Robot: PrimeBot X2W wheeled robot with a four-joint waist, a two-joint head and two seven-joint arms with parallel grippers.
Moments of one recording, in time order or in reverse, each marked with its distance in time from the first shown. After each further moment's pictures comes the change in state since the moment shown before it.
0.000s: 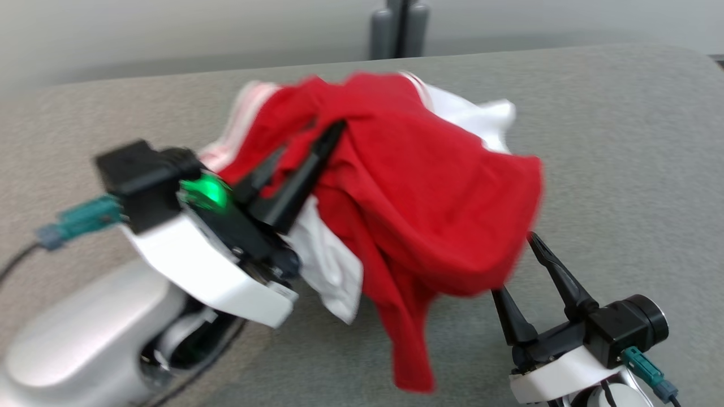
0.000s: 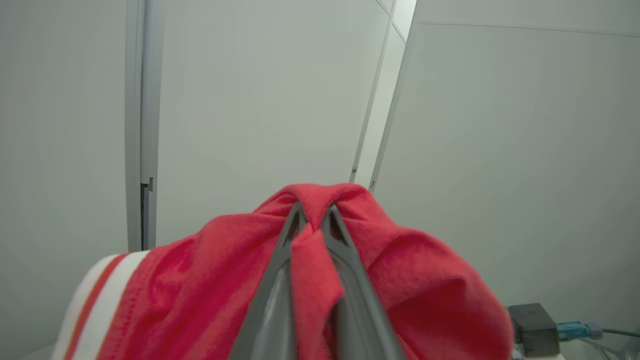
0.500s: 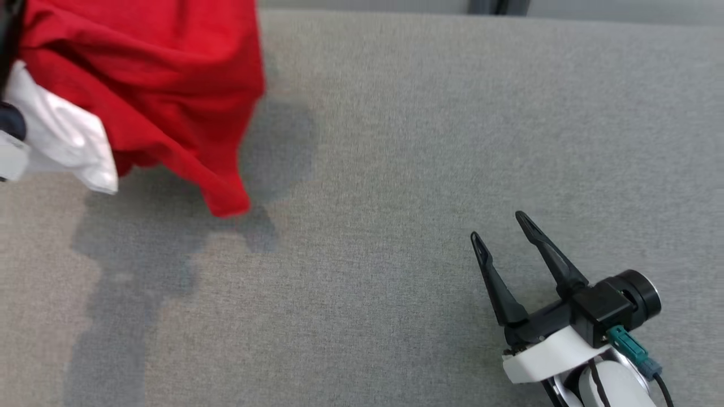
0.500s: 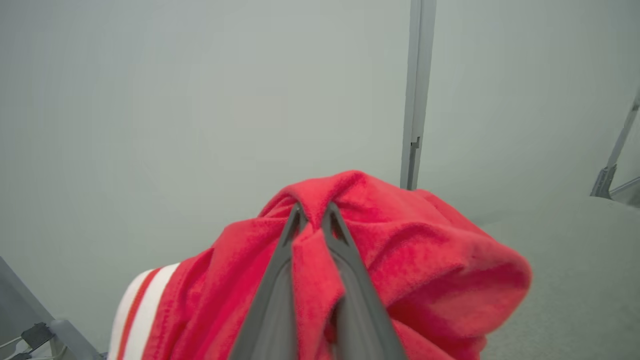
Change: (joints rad) left arm -0.198 0.266 0.086 0.514 0.001 -0.197 0.018; right arm -0.084 0.000 0.021 0.045 -0.051 0.000 0.000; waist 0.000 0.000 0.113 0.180
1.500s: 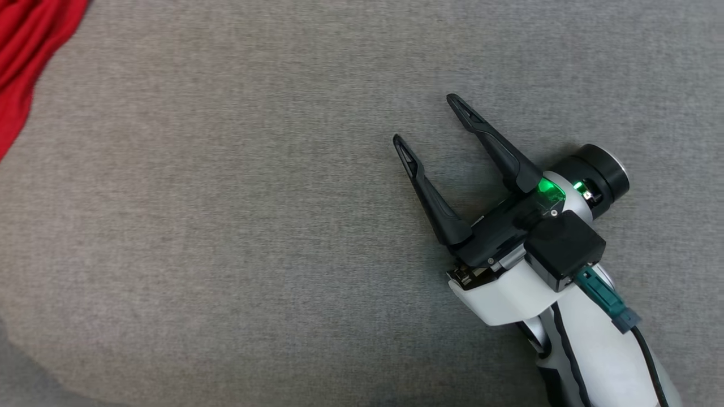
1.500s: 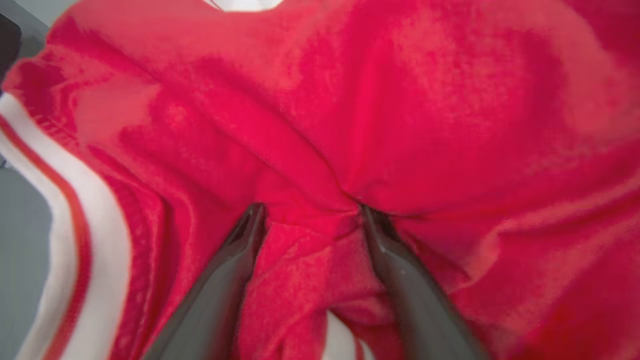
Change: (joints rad) left arm -0.033 -0.064 0.170 0.397 0.228 -0.011 0.382; right arm -0.296 0.040 0.126 -0.069 -0.098 0.006 -0.015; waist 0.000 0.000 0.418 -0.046
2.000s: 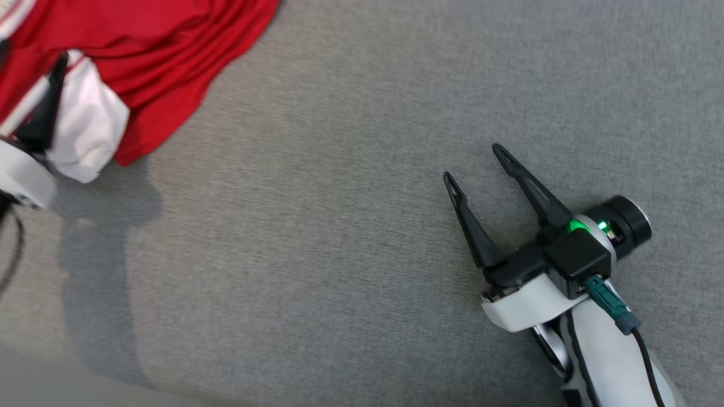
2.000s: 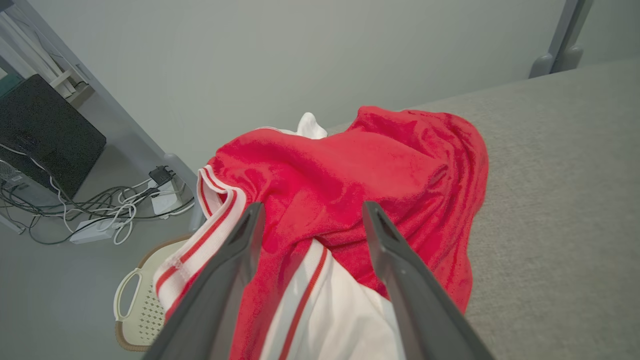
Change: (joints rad) left arm 0.338 -0.231 0.354 -0.232 0.305 0.000 -0.231; right arm 0.115 -0.041 -0.072 0.078 0.008 -0.006 0.017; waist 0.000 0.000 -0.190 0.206
